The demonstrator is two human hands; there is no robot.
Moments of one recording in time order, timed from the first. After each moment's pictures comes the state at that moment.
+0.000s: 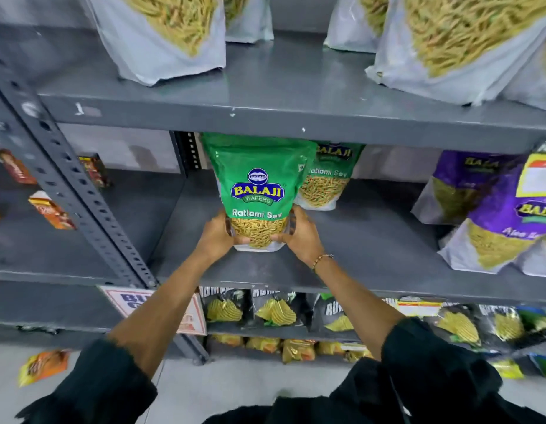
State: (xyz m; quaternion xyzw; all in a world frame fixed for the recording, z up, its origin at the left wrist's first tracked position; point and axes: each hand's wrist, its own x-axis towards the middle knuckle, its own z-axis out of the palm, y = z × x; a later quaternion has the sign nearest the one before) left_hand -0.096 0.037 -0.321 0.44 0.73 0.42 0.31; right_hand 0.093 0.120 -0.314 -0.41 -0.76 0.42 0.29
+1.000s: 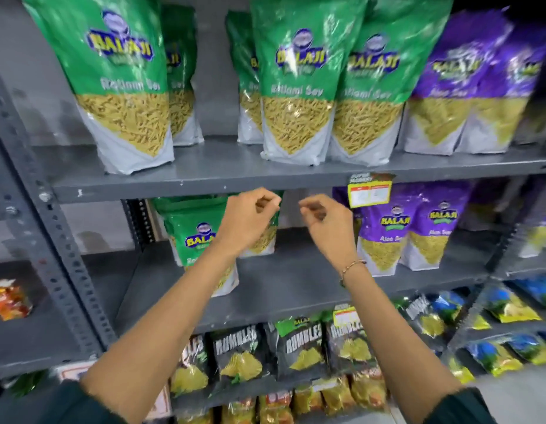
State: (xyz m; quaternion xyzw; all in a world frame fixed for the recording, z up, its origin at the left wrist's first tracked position) left_hand 0.088 -0.023 -0.096 0.66 0.55 0.51 0.11; right_hand 0.246 0.008 -0.117 -0.43 -0.71 0.14 0.54
